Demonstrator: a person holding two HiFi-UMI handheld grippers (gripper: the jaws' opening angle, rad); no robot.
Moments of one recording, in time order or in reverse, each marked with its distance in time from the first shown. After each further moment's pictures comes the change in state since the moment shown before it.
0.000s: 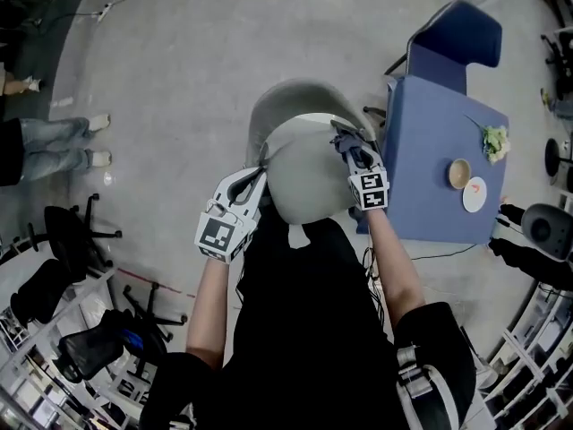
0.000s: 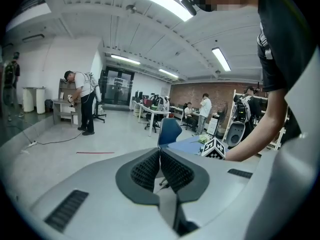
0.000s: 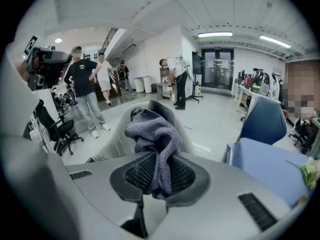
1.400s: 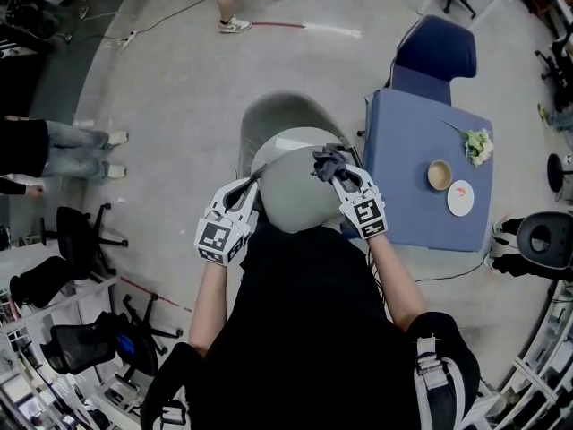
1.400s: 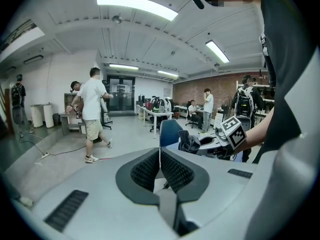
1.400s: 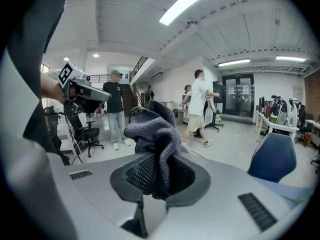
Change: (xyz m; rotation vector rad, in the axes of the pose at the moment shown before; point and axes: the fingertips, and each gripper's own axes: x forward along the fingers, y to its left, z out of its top) left arm -0.032 -0.116 0.022 0.090 -0.010 0.114; right arm -0.182 0.034 0.055 -0.171 -0.287 0.228
